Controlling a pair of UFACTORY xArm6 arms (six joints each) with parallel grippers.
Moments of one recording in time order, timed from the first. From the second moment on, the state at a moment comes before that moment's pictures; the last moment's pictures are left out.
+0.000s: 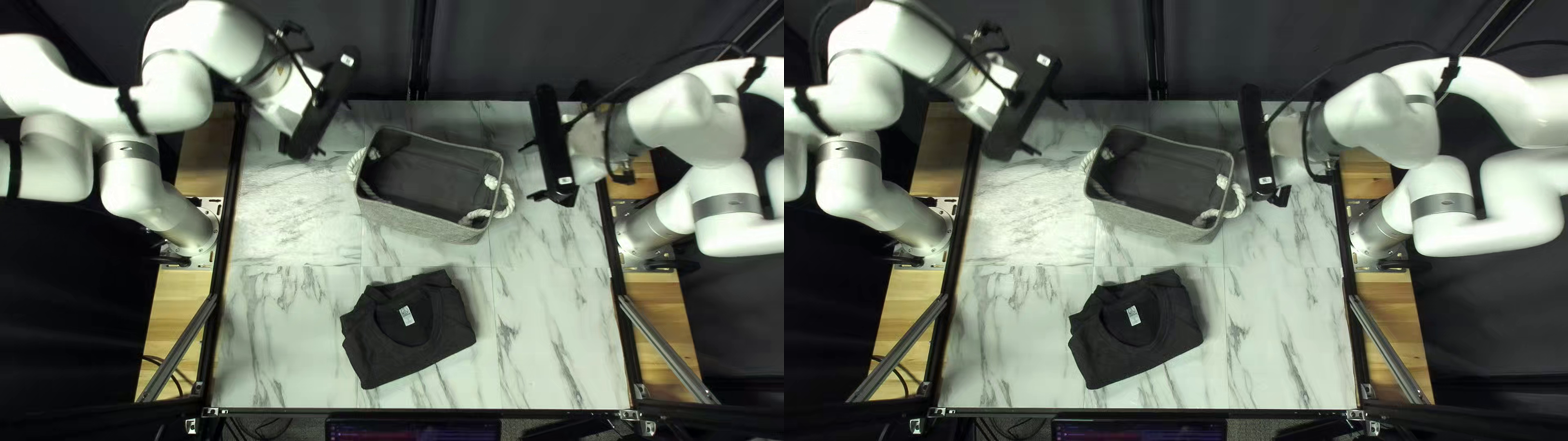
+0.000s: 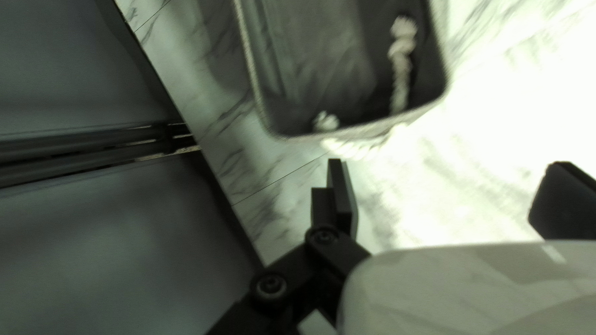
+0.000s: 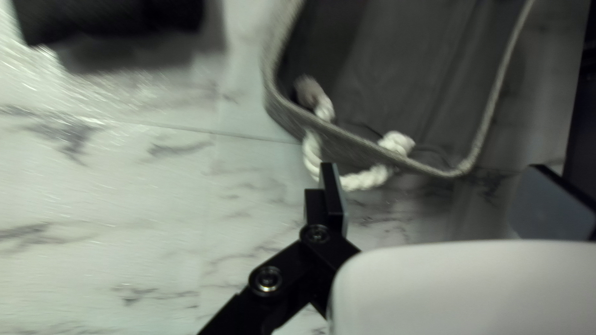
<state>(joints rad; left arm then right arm) -0.02 -0.69 -0.63 0.20 0.86 0.34 0.14 -0.88 -0.44 -0.09 0.83 0.01</state>
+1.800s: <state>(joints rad) -0.65 -0.22 -0.73 0.78 0.80 -0.45 0.46 -0.29 -0.67 -0.17 0.72 -0.04</state>
